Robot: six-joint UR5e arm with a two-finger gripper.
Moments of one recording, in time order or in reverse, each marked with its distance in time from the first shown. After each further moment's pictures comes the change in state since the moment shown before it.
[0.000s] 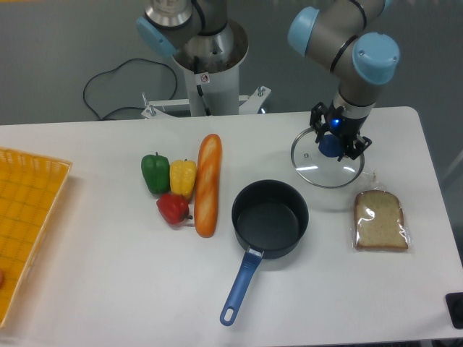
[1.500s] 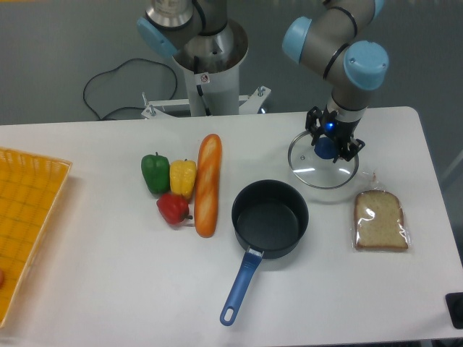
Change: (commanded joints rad) arm 0.008 -0.009 -0.054 0.063 0.003 -0.003
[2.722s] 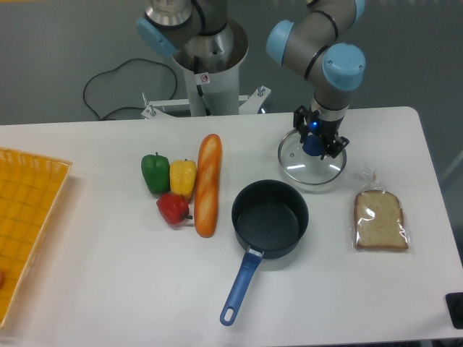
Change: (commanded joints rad) arm -0.017 0.025 -0.127 0.114 0.028 -0.009
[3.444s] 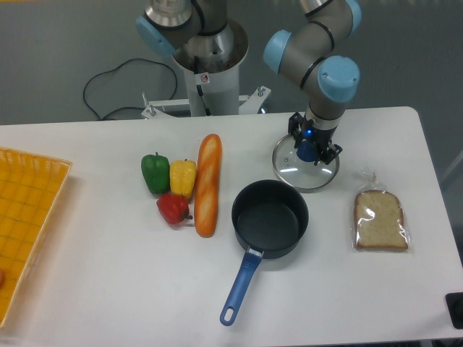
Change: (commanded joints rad) arm -0.012 -0.038 -0.015 0.014 -0.002 -0.002
